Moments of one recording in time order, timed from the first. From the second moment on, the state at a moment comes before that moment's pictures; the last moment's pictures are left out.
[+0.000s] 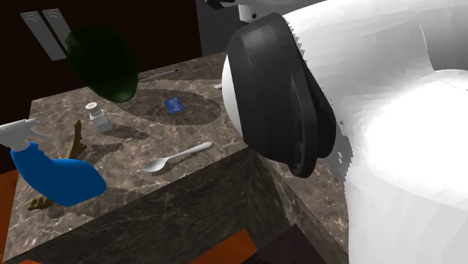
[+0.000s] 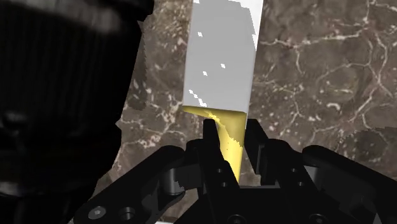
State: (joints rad) arm -0.21 0.61 -0.27 -1.17 0.01 1.64 -0.54
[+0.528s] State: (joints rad) arm -0.18 0.39 -0.28 -1.44 -0.03 1.73 -0.56
